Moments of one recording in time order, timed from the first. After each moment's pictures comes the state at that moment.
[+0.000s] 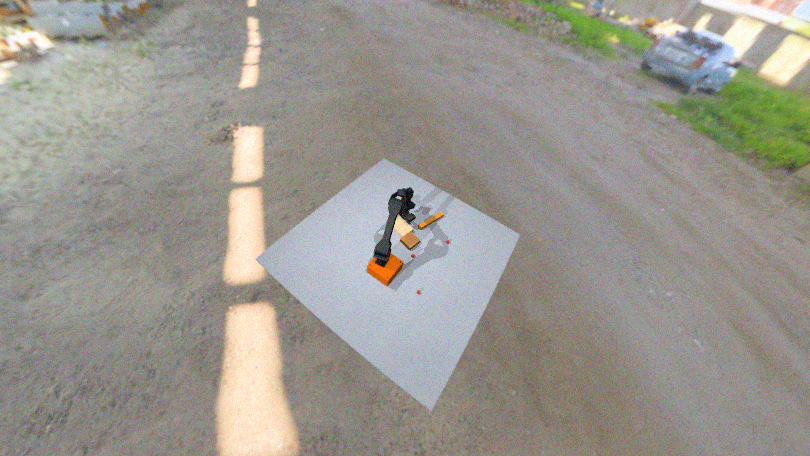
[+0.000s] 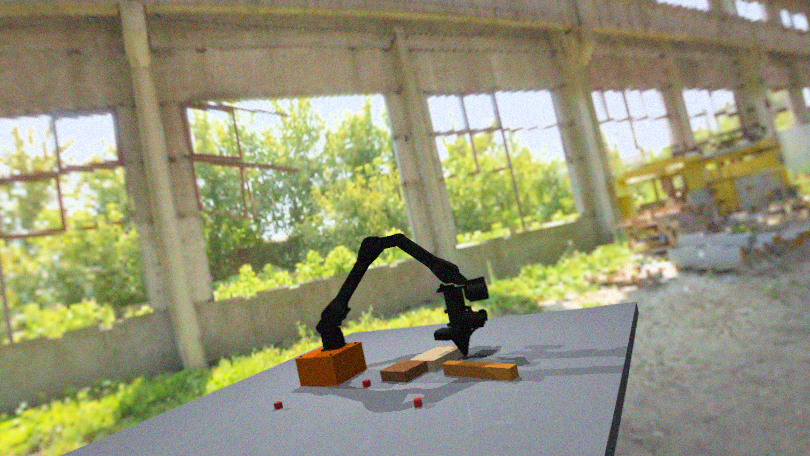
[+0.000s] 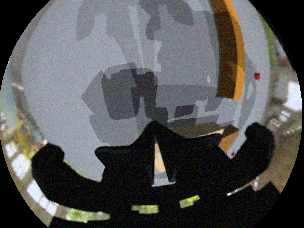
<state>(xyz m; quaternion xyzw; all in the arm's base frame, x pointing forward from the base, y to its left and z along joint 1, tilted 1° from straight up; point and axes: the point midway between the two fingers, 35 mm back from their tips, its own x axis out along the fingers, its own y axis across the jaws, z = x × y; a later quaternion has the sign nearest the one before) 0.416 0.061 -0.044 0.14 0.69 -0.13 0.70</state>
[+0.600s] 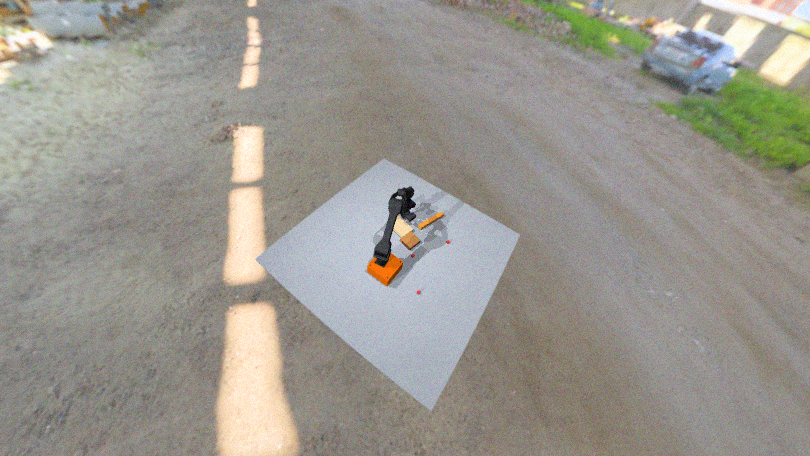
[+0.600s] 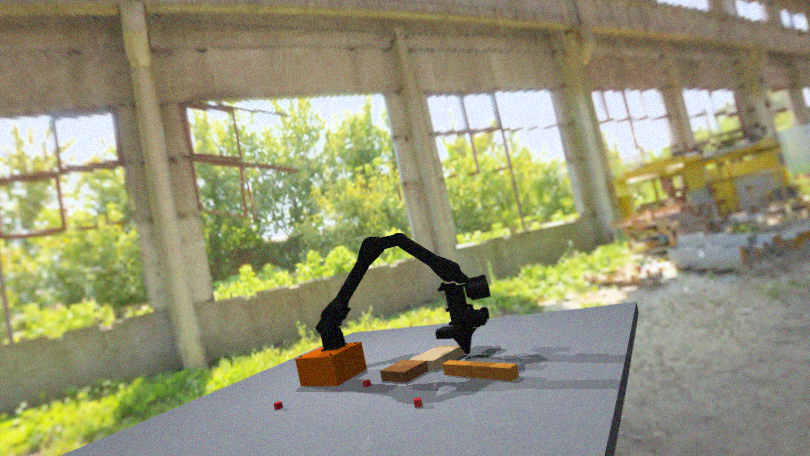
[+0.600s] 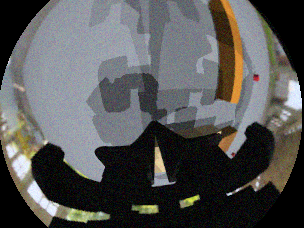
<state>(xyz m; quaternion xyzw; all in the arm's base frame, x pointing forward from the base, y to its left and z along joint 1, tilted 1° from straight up) 0.423 0.061 -0.040 0.14 0.68 -0.13 0.70</state>
